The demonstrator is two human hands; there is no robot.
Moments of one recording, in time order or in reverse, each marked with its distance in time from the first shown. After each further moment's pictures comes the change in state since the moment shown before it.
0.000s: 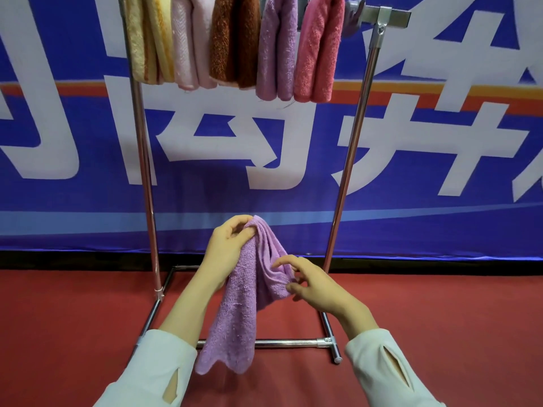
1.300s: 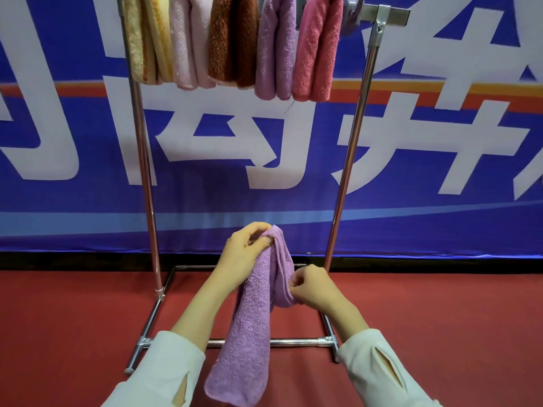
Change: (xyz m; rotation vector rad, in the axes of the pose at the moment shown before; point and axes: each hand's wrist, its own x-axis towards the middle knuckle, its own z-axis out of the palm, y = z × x) left_hand -0.006 -0.002 0.016 0.194 -0.142 0.043; right_hand 0.006 -0.005 0.010 -0.207 0.108 0.359
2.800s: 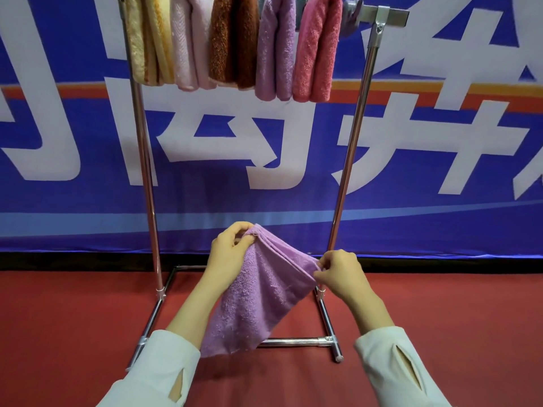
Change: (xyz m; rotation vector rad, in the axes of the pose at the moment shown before) left_hand -0.001 -0.011 -0.013 0.071 0.171 -0.051; right_hand -0.005 0.015 -0.038 -0.159 0.302 0.039
